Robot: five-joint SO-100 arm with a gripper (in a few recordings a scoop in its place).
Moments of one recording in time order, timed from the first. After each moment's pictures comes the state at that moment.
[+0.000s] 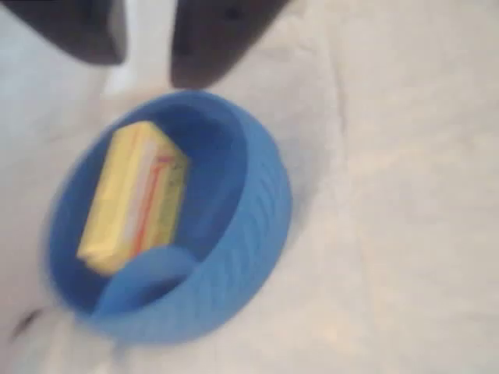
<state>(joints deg) -7.2 118.8 65.5 104.2 2.1</state>
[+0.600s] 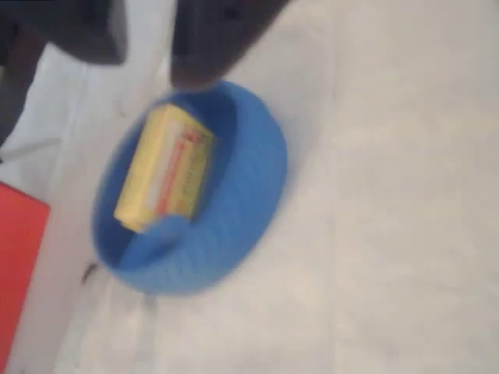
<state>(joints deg) -13.3 158.7 100.3 98.3 2.1</state>
